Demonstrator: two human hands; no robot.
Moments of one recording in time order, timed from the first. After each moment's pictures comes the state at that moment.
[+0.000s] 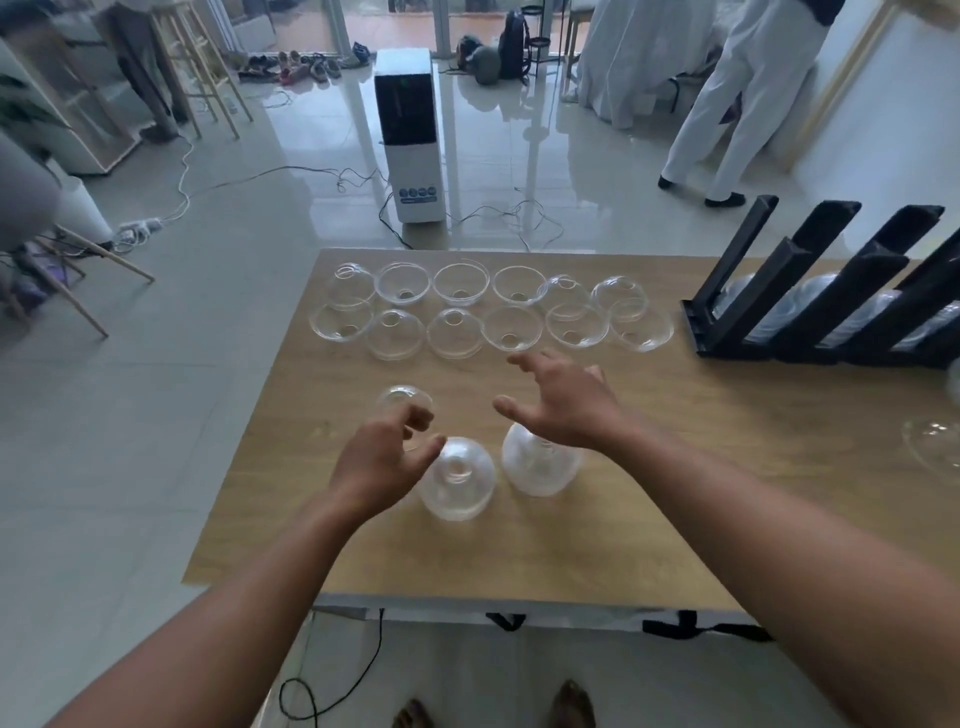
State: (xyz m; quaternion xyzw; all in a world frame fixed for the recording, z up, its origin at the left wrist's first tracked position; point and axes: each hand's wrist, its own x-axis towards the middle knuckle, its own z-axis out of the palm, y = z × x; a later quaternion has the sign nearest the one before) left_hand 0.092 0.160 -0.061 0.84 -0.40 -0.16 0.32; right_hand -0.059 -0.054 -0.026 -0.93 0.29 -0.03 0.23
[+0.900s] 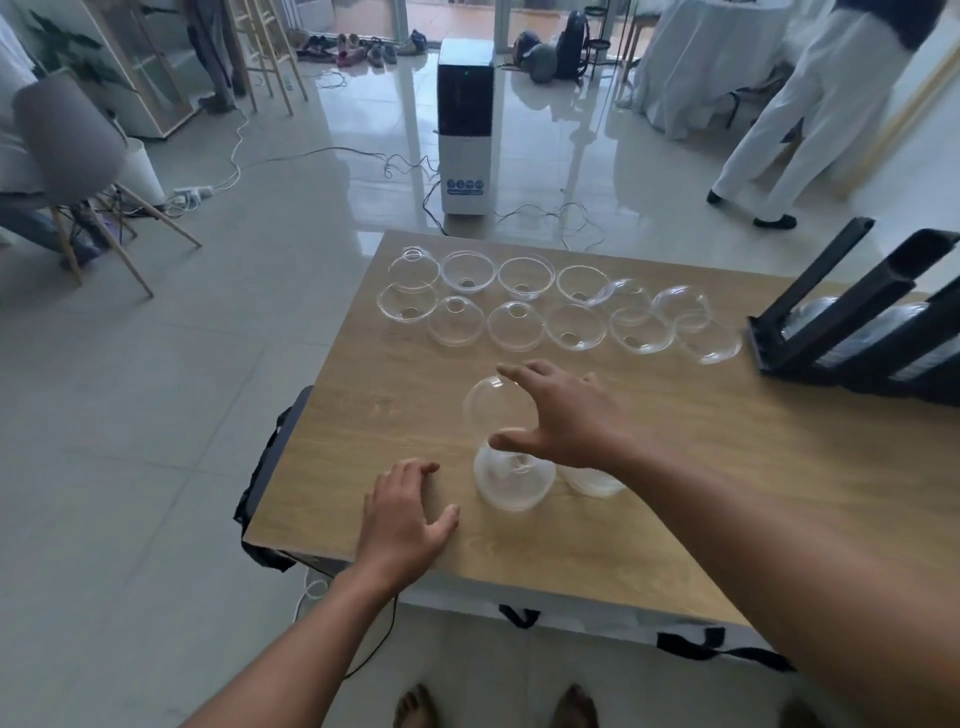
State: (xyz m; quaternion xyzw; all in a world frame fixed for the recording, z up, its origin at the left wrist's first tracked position) left_hand 0.069 0.250 -0.125 0.89 -0.34 -0.12 0.29; right_hand -0.014 0.015 -0.015 -0.96 0.19 0.04 0.18
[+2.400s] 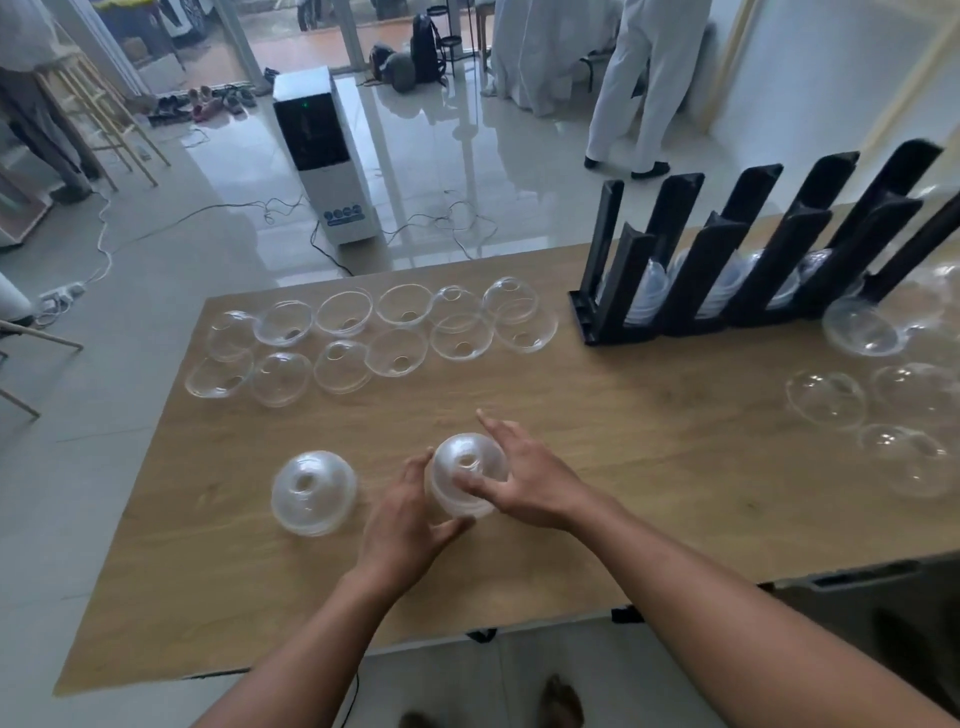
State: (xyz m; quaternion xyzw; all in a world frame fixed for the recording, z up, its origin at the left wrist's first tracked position) left_hand -0.039 0.072 -0.098 0.83 -0.47 -0.16 0.24; right_hand -0.179 -0.083 -0.081 -0.84 0.33 -0.01 0.44
